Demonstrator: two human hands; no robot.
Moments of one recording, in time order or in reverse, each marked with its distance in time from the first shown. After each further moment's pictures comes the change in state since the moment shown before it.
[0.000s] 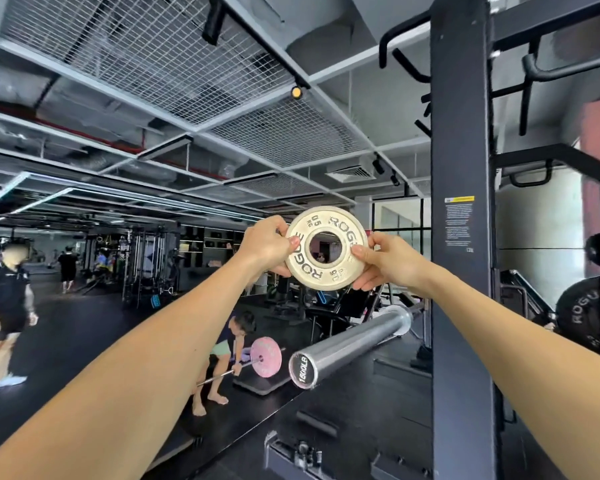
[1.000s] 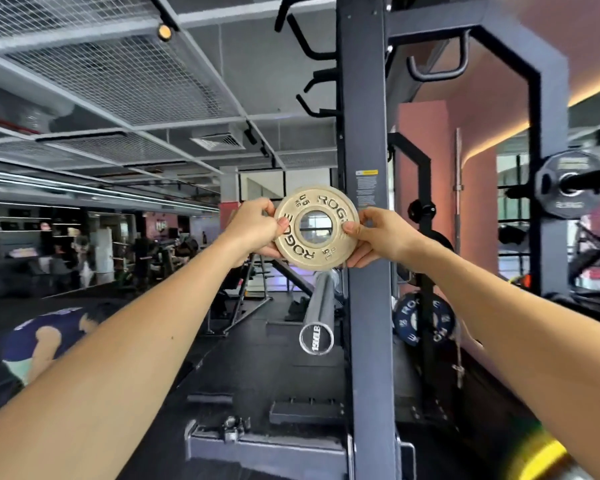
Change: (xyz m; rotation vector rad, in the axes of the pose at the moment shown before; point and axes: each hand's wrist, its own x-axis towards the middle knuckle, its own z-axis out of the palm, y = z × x) left_hand 0.042 -0.049 -0.006 -0.306 -0.459 0.078; right_hand -0.041 -0.041 0.061 -0.285 0.422 0.234
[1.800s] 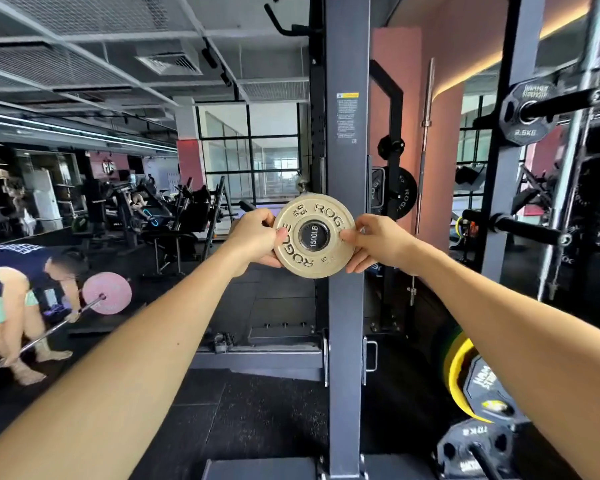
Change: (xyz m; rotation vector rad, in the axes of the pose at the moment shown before) left_hand -0.099 -0.100 0.024 -0.033 -0.217 -0.178; right_hand -0.112 0.060 0.066 -0.028 -0.029 0.263
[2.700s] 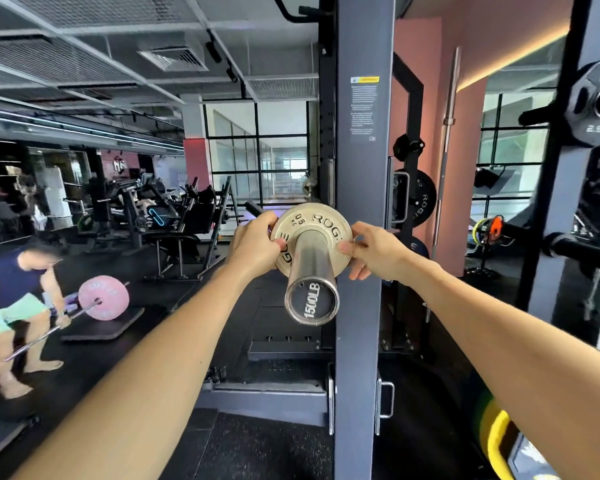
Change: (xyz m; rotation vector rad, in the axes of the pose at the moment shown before) left_hand 0.188 -0.053 0.040 0.410 0.220 0.259; right_hand 0.192 0.084 -0.019 -0.219 0.010 -0.079
